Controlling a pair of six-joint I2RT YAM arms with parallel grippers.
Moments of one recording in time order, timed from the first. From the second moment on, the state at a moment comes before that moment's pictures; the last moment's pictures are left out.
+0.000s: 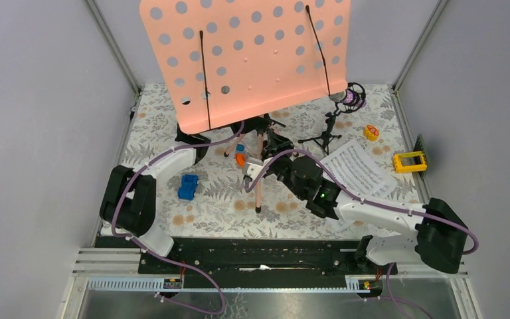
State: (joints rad) left arm -0.39 1.59 1.04 0.98 1.05 -0.41; right arm 1.01 1.29 0.75 0.56 0.34 -1.18
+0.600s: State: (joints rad) left arm -0.39 1.59 1.05 0.93 1.04 -0.37; right arm 1.03 0.87 0.61 0.27 0.57 0.03
